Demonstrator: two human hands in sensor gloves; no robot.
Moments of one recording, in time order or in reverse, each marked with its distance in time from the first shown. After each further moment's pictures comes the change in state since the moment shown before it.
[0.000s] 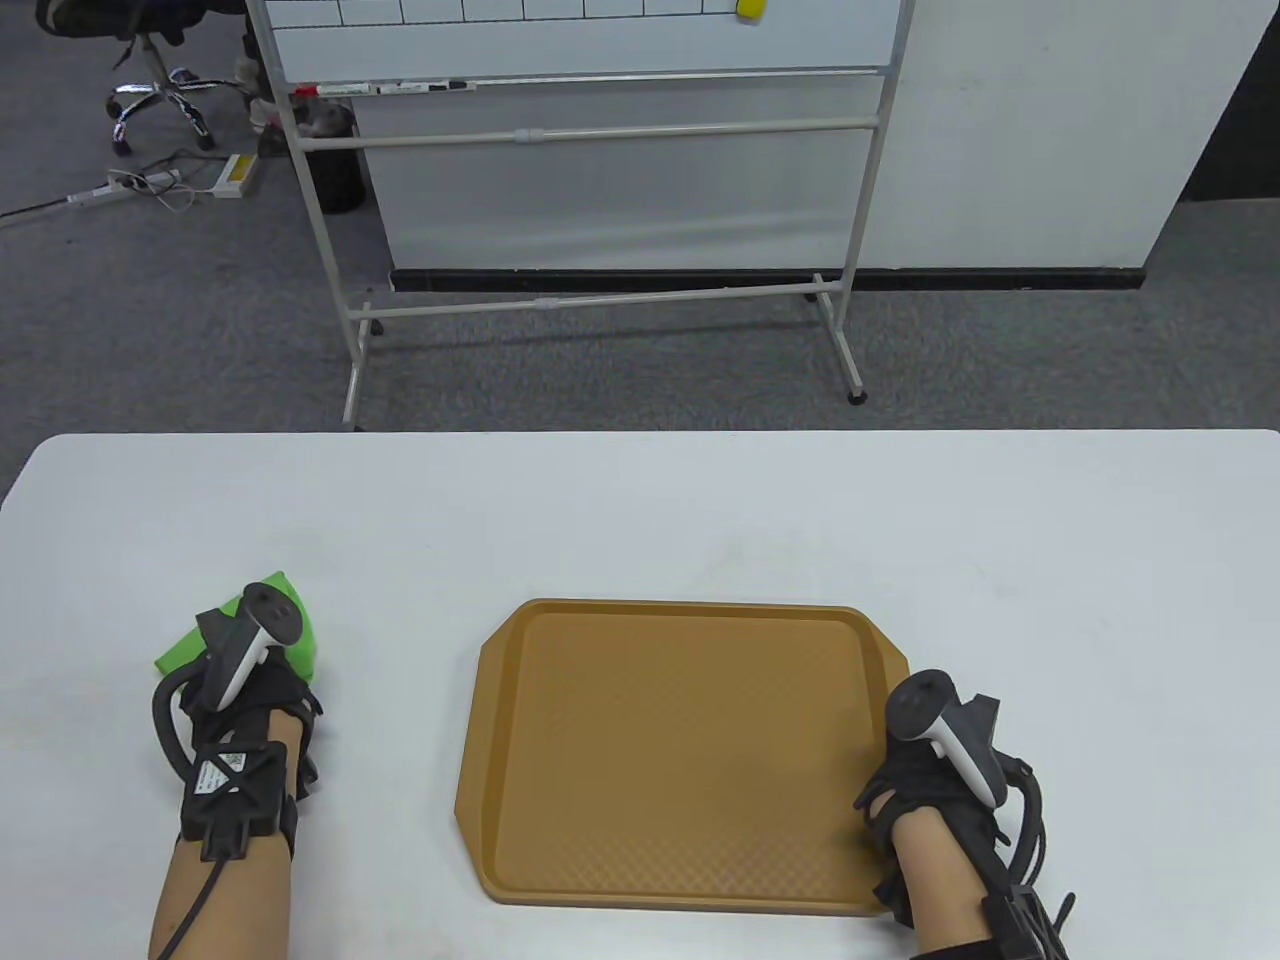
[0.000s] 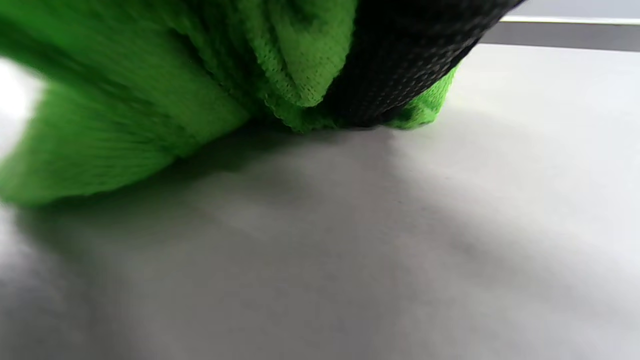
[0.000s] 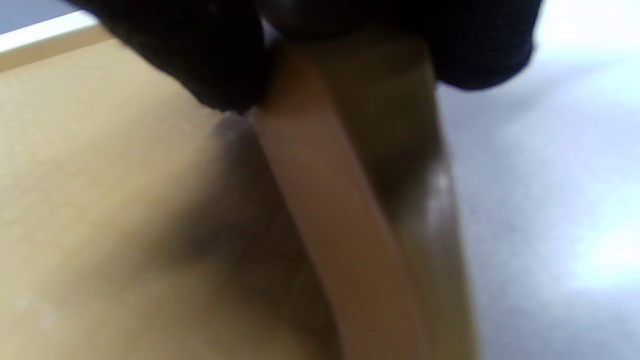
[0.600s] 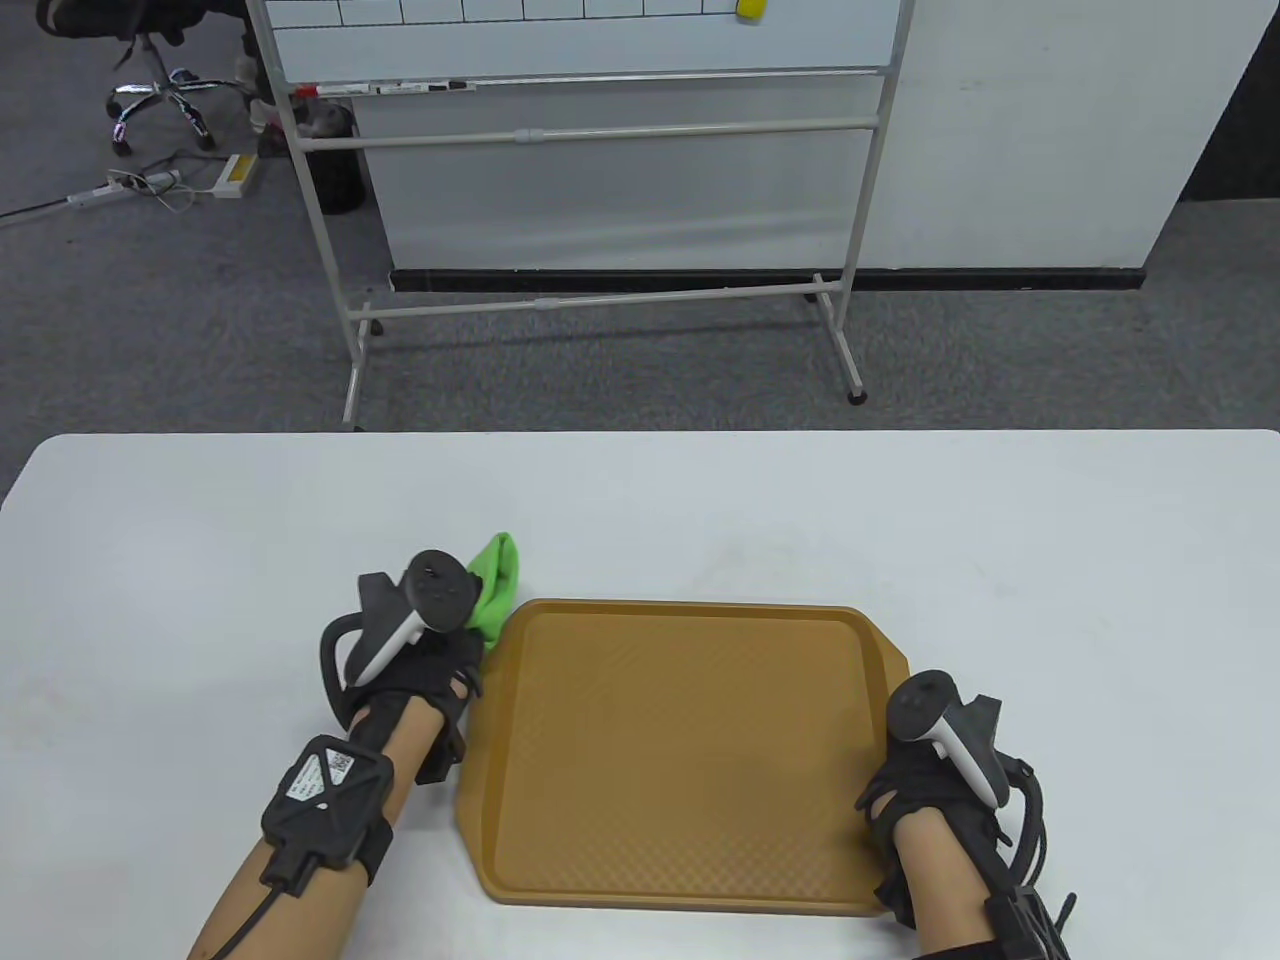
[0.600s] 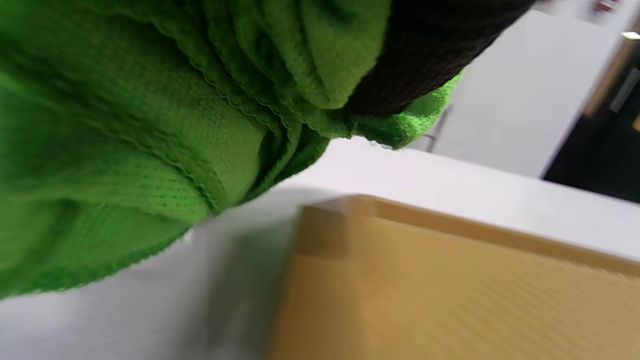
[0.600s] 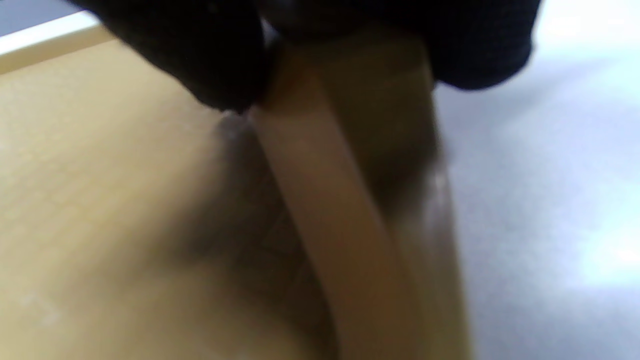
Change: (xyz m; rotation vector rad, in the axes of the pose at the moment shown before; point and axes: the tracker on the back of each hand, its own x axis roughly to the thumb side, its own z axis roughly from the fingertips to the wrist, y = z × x) left_hand 0.148 0.051 0.108 0.089 -0.549 0.122; right_hand -0.001 0.001 0.000 0.005 -0.008 -0.005
